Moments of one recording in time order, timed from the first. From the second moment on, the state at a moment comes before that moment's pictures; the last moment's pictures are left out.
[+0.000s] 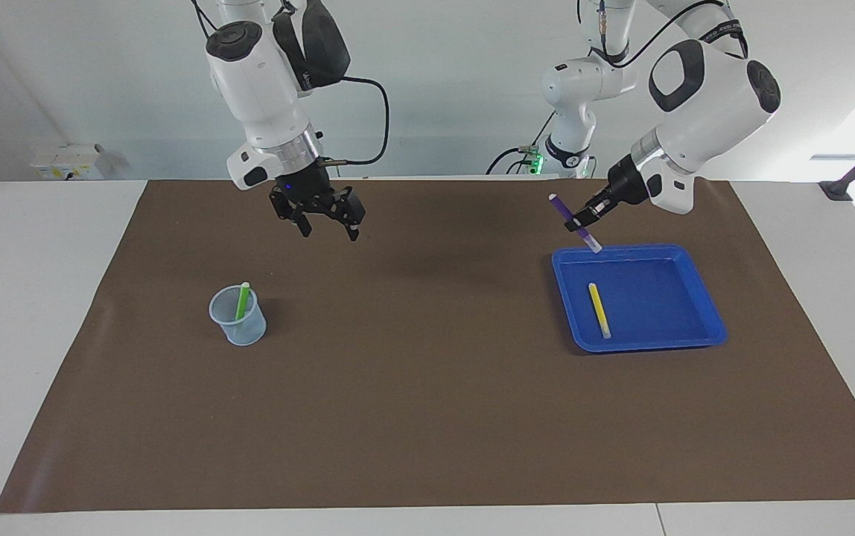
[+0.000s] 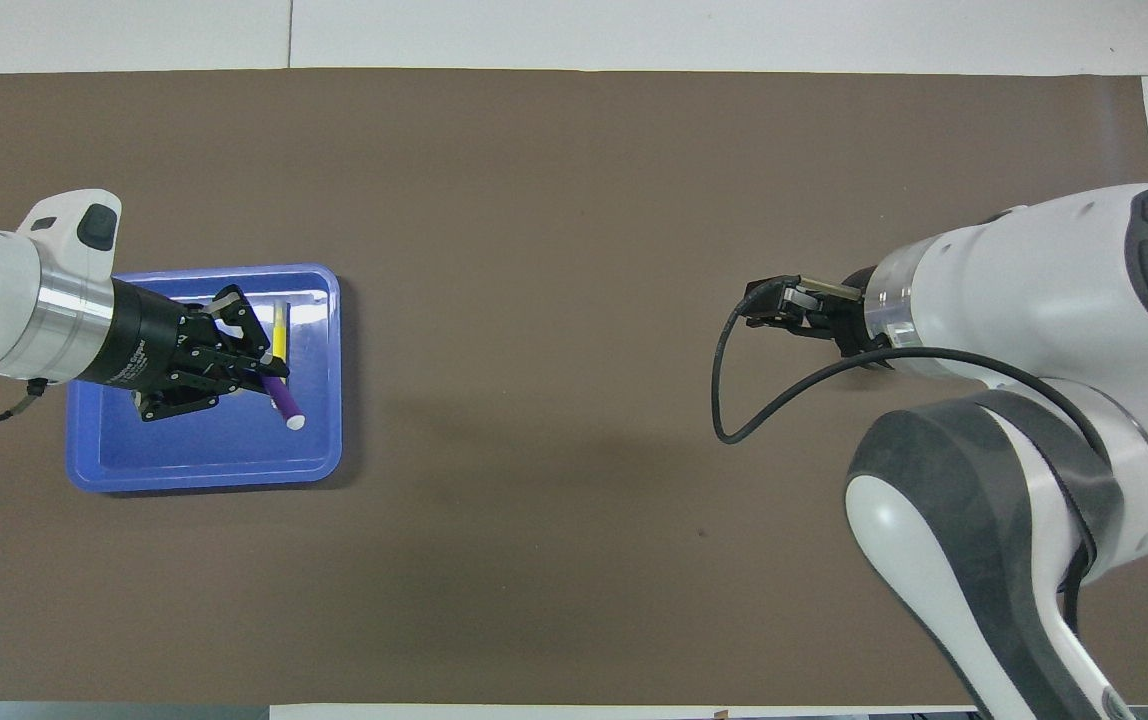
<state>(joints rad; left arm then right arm) 0.21 -0.08 -0.35 -1.94 -0.38 1.75 -0.64 0.02 -0.07 0.25 -1.94 0.14 2.00 0.53</state>
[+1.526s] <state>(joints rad) 0.32 0.12 -0.34 -2.17 -0.01 2.24 -0.10 0.00 0.01 0.03 -2.19 0.05 2.27 0.47</state>
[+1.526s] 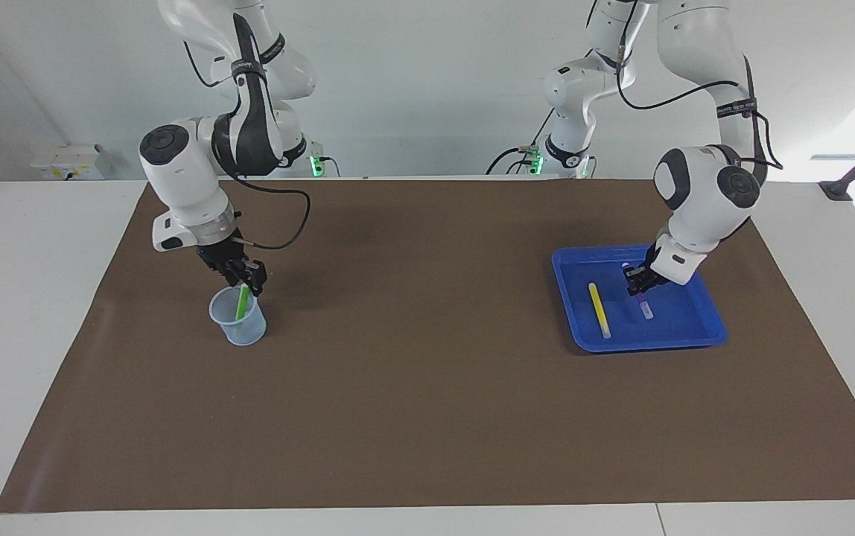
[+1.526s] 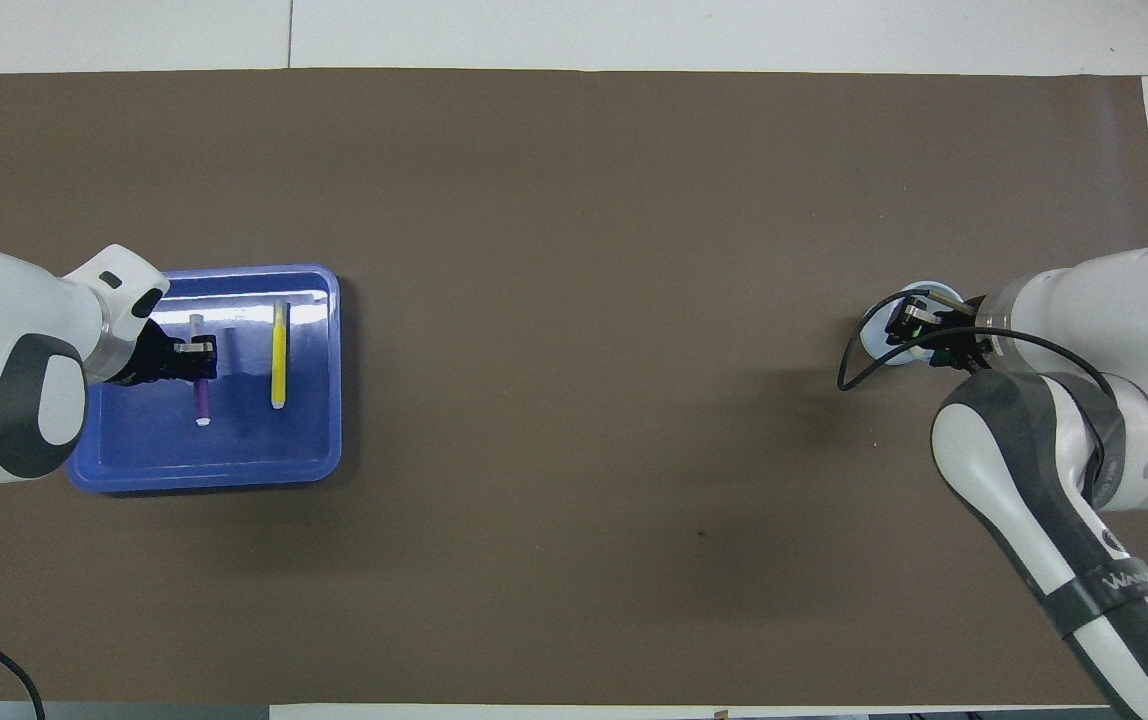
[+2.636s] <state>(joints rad) 0.33 0.13 -0.34 -2.19 -0.01 2.26 -0.10 0.01 -0.13 0.04 -2.03 0.02 1.97 0.39</state>
